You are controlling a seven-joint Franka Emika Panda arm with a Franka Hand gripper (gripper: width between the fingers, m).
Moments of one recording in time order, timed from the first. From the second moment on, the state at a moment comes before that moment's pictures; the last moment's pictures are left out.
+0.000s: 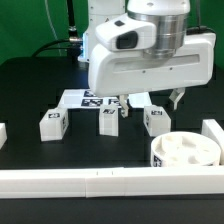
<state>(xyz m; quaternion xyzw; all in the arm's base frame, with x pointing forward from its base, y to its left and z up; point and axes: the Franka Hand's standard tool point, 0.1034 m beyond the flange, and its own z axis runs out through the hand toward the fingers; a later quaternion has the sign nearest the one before) 0.529 0.040 0.047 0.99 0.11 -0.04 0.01</state>
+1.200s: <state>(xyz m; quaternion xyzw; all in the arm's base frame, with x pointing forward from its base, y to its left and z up) 0.522 0.059 0.045 0.98 0.02 -0.19 -0.02</state>
